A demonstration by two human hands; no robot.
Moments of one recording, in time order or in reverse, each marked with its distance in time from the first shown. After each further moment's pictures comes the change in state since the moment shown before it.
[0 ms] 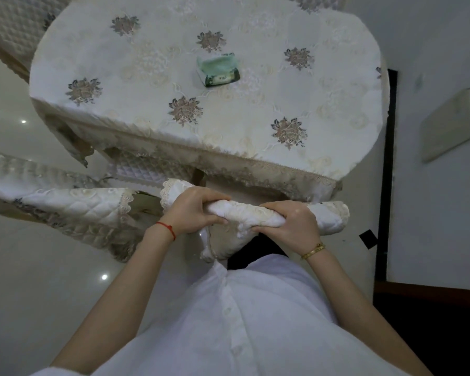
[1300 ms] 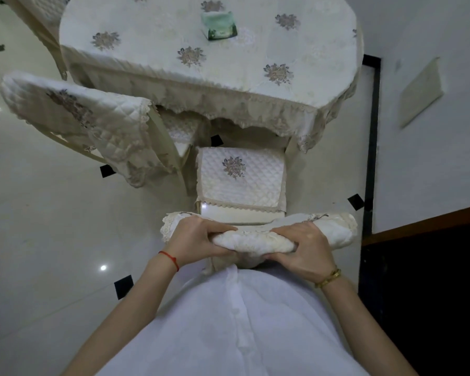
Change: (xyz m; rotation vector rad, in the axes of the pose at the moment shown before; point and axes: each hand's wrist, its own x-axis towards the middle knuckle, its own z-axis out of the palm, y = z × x) left_hand -0.306 0.098 0.156 0.110 0.061 -0.026; right_hand -0.343 -0.069 -0.002 -0.050 -0.033 -0.012
